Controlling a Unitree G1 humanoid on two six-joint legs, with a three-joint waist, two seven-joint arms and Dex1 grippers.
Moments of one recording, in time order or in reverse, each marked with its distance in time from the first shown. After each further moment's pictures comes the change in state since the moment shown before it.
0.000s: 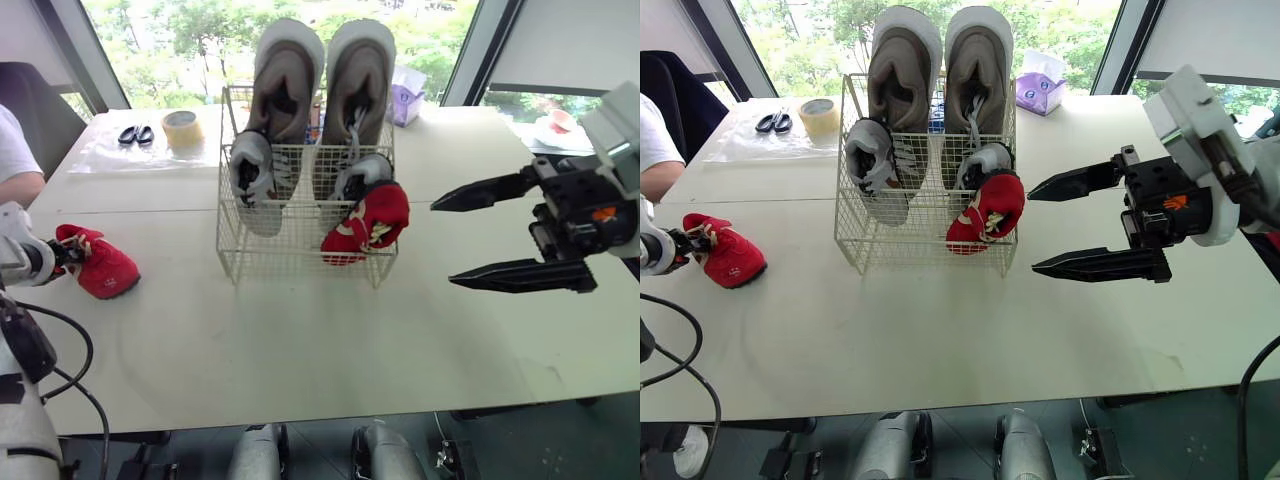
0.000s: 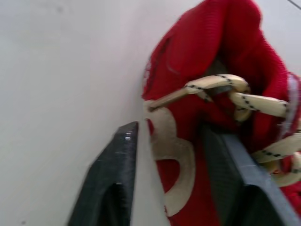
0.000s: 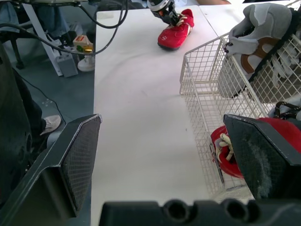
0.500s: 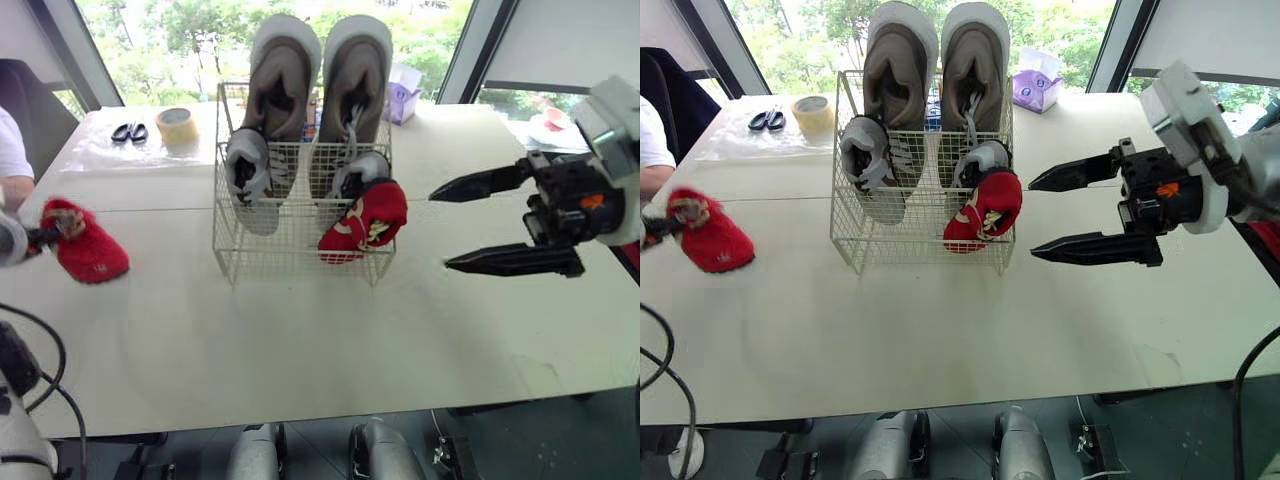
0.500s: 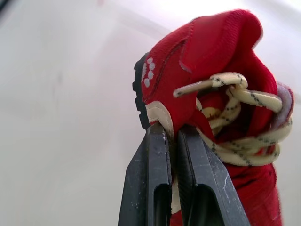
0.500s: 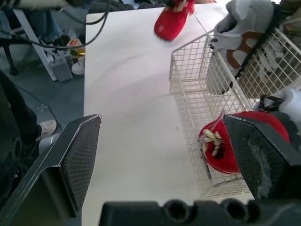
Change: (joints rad) left arm 0.290 0.004 0.158 -0.808 -0.130 0.062 -0.140; right arm -0.046 0.035 0.091 0.126 -0.066 -0.047 0.018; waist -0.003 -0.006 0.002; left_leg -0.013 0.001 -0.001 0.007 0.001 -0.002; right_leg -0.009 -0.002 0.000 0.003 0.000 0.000
